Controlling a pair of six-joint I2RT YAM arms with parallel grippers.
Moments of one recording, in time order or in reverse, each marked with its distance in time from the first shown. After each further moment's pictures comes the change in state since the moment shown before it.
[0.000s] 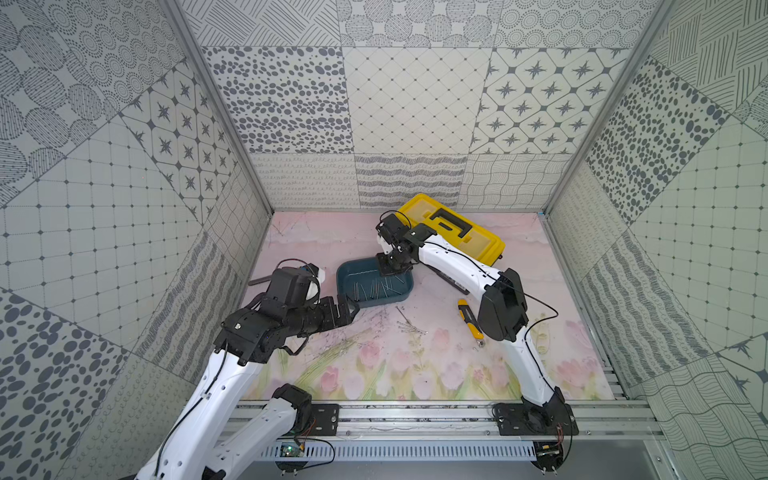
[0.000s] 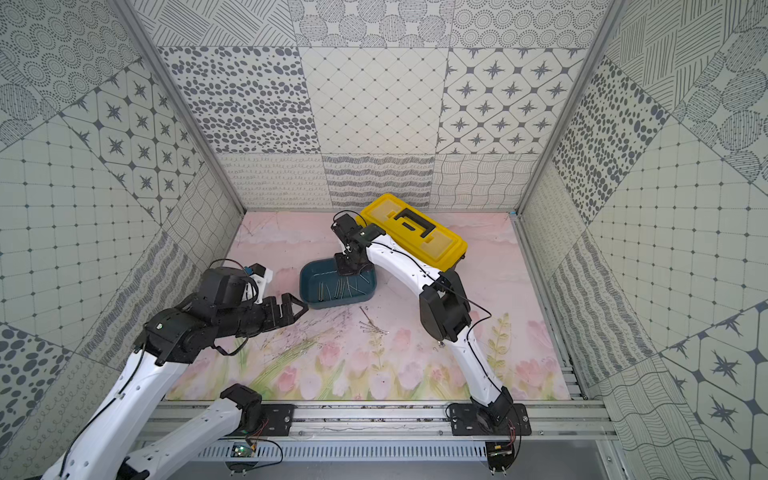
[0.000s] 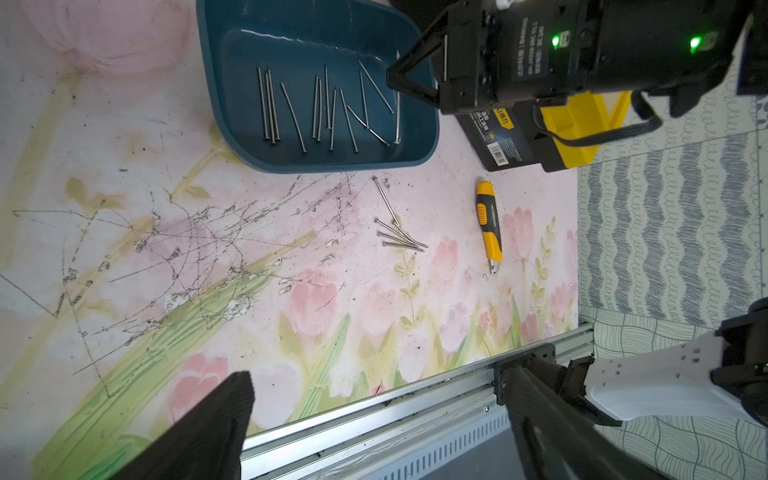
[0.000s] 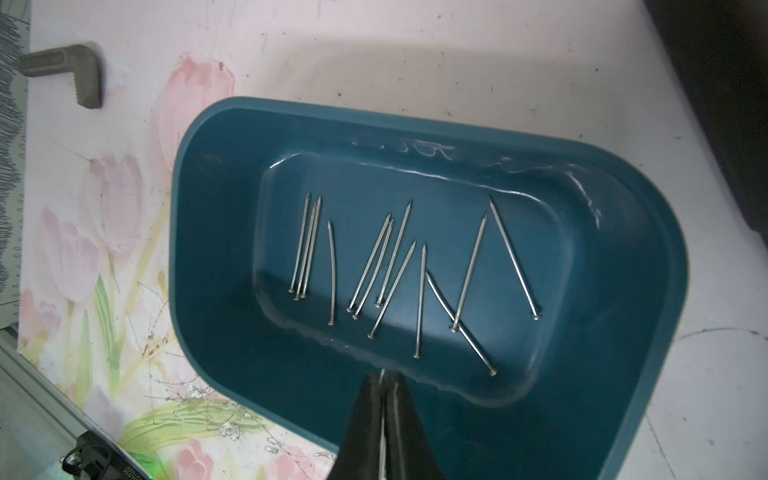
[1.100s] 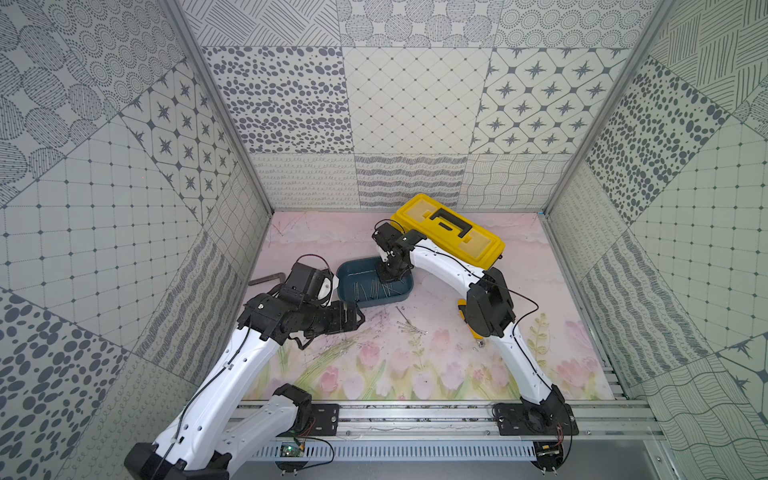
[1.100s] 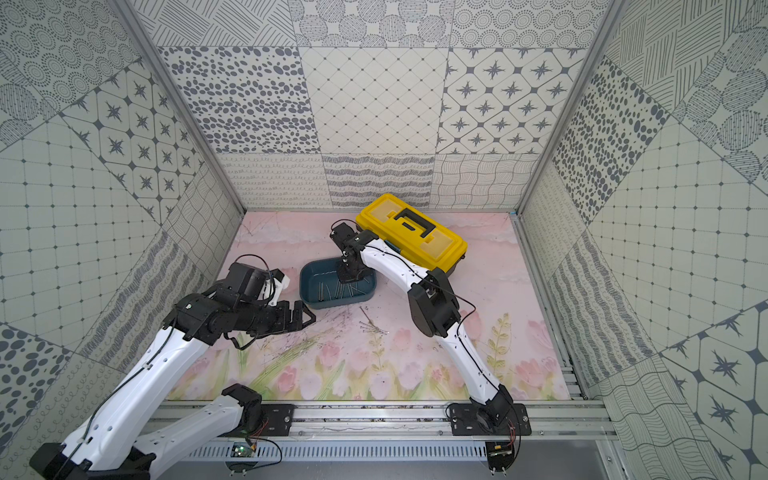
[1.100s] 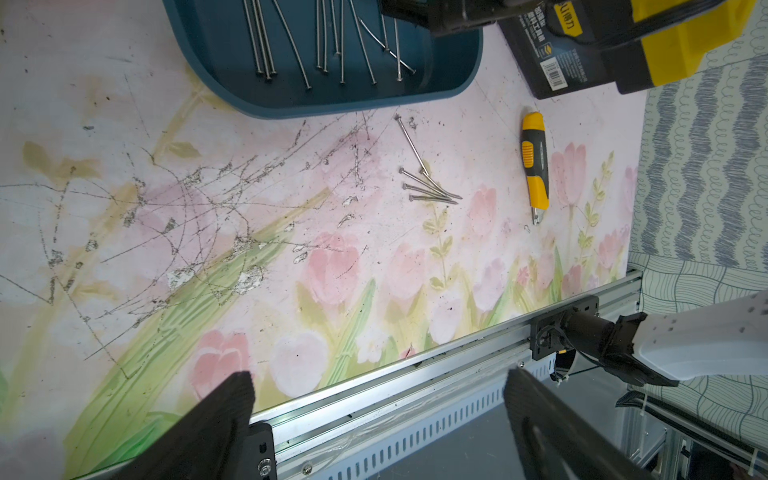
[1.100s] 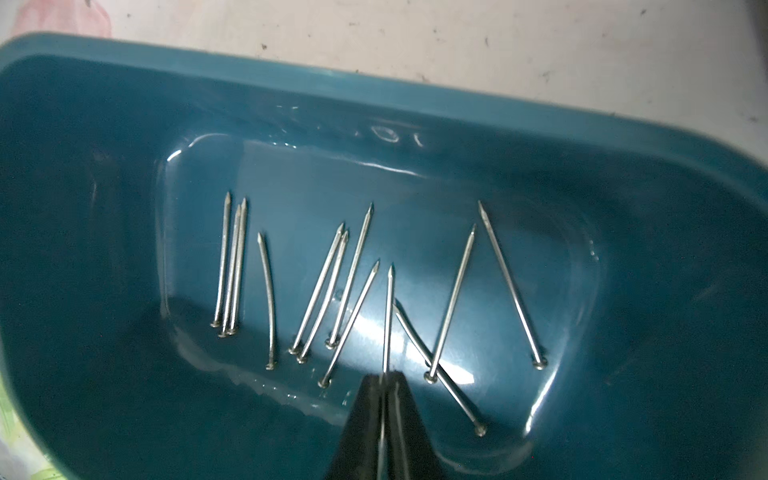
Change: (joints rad) left arm 0.000 0.118 -0.043 -0.025 0.060 0.112; right arm 0.000 0.114 0.045 -0.027 0.032 -0.026
